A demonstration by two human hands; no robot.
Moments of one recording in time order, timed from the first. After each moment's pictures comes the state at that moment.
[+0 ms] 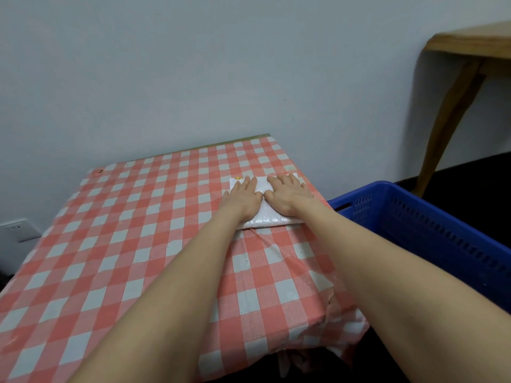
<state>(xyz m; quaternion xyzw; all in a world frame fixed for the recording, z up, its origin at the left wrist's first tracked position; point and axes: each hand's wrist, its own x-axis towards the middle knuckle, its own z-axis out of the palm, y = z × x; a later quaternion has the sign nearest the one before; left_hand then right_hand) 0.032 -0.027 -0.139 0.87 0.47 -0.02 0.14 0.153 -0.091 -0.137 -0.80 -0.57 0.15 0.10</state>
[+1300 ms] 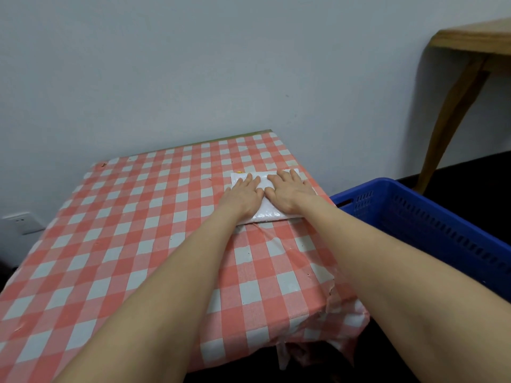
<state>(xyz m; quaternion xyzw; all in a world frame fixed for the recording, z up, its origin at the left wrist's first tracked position) 0.022 -0.035 -0.140 0.89 0.45 -0.01 0.12 0.147 -0.098 -0.138 -0.80 -0.58 0.14 0.09</state>
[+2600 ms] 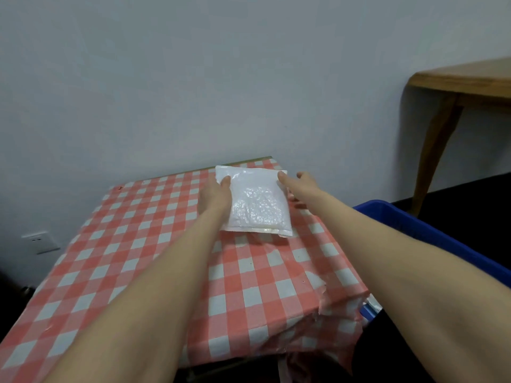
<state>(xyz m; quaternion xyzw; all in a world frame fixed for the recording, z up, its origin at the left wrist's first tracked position) -0.014 -0.054 -0.073 0.67 0.61 0.34 0.26 0.157 -0.131 -0.078 -0.72 -0.38 0.30 0.50</state>
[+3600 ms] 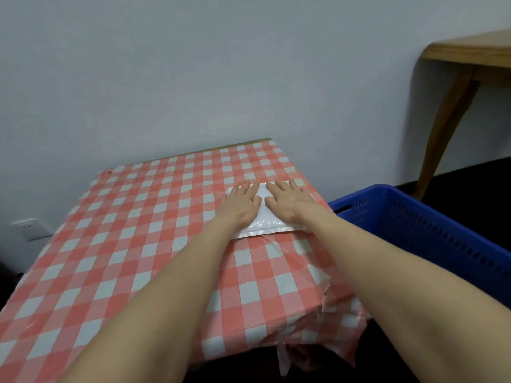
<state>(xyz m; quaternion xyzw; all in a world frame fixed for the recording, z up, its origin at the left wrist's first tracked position) 0.008 -0.055 -0.133 0.89 0.44 0.03 0.10 0.144 -0.118 -0.133 -0.77 -0.62 0.13 0.08</state>
